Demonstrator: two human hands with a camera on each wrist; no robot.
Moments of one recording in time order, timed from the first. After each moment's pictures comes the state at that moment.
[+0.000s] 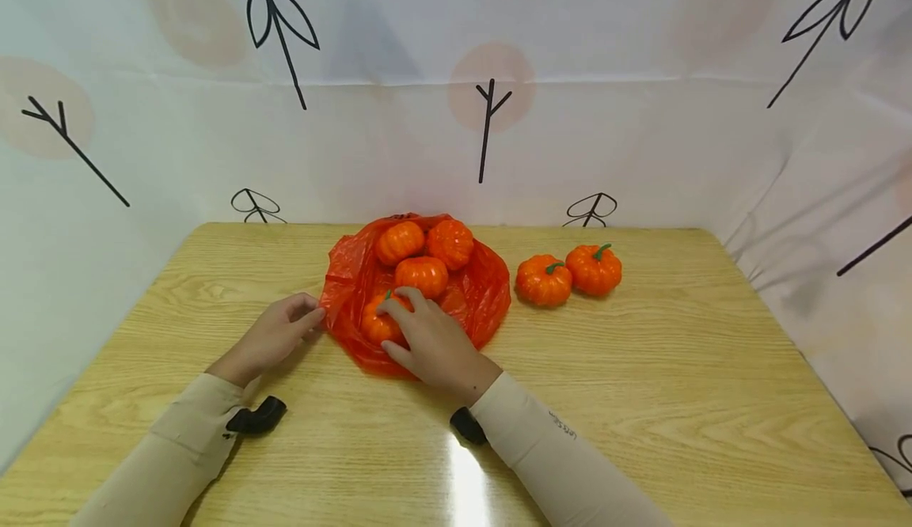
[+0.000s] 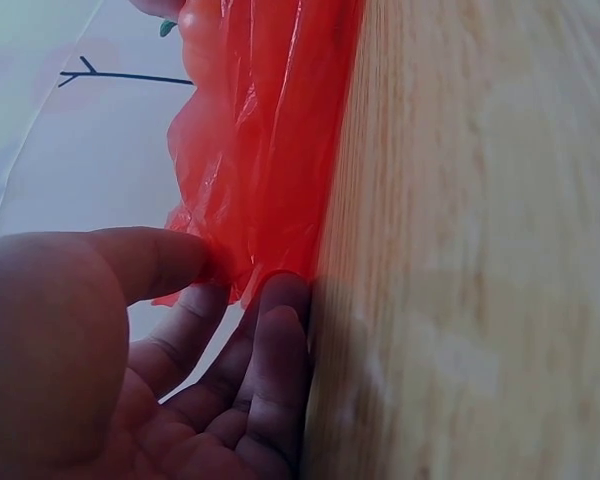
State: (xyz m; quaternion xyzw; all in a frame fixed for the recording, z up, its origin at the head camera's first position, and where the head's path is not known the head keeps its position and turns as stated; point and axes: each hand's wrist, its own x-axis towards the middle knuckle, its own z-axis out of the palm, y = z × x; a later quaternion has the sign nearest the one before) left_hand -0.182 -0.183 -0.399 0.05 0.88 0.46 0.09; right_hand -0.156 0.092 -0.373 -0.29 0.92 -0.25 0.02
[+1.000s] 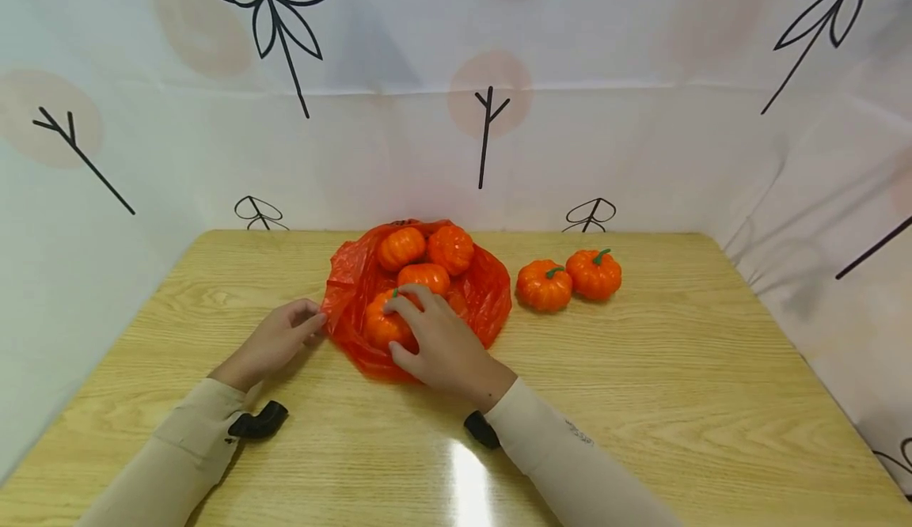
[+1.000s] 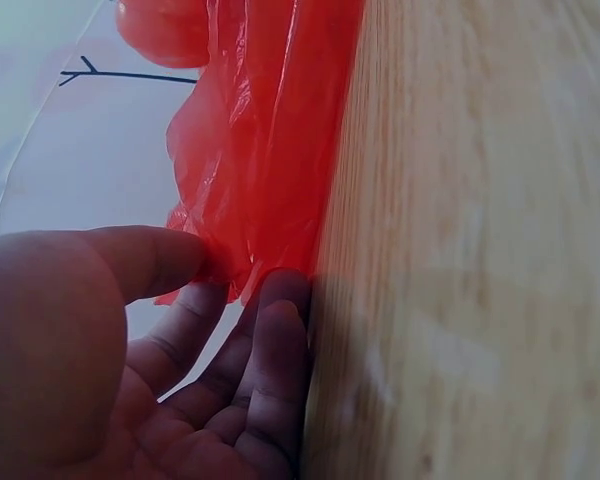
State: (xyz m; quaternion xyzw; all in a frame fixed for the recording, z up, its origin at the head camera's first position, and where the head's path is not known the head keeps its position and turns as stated) left_hand -0.182 -0.182 -0.400 0.05 0.88 0.46 0.09; right_hand -0.149 0.104 -0.362 -0.31 0.91 -0.28 -0.06
